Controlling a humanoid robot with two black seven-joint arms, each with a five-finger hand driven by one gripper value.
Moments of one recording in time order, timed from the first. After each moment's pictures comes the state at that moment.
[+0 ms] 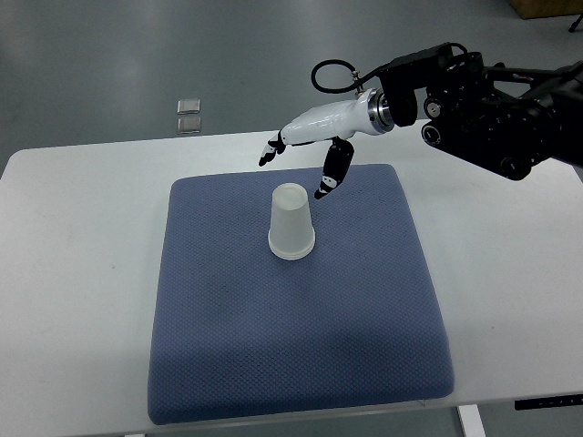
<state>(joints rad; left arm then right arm) -0.02 0.00 -0.15 -0.16 0.08 0.06 0.04 1.38 -0.27 0.06 0.87 -1.43 0.38 0.39</state>
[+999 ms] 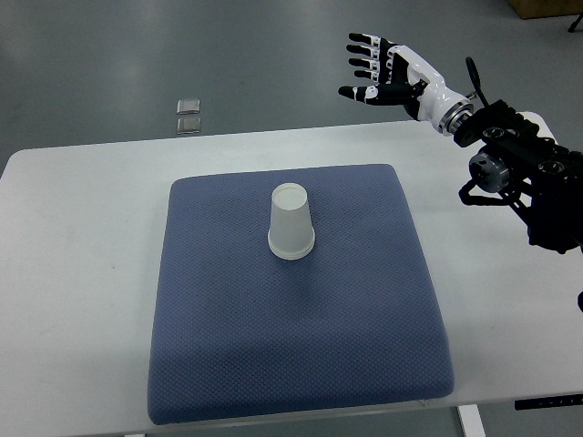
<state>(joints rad) -0.02 0.00 -0.15 -0.16 0.08 0.06 0.04 0.97 -0.21 0.52 0.59 -0.41 0.18 0.39</state>
